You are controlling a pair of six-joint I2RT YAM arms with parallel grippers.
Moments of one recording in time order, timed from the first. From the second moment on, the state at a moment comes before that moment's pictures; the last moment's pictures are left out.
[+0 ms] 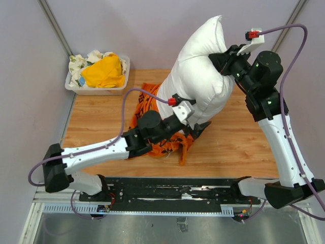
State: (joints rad) left arm -1.12 1.30 1.10 0.38 -0.02 0.10; right arm 0.30 1.25 1.61 -0.27 -0.18 0.27
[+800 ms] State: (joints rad) left arm -1.09 1.76 1.24 1.01 -0.92 0.57; right arm 0.51 1.30 1.61 -0.22 0.04 0.21
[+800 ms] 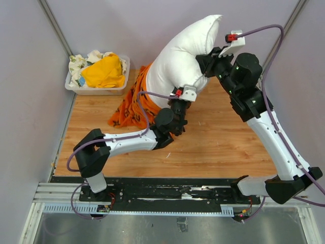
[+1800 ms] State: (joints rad) left arm -0.57 1.60 1.61 0.15 -0.24 -0.03; right arm 0.54 1.04 1.43 -0.12 -0.09 0.38
